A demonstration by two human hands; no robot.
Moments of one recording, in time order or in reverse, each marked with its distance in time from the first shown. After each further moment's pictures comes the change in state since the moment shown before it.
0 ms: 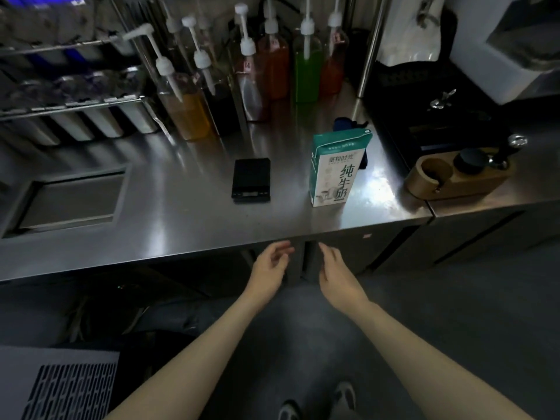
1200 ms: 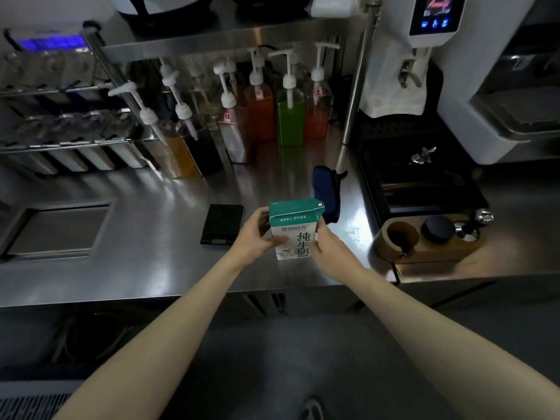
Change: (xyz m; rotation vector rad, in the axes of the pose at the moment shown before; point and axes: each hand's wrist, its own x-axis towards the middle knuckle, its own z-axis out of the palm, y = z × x) left_hand 0.105 0.170 0.029 0.022 -0.026 0.183; right_hand 0.124 0.002 -0.182 0.121 -0.090 -0.199
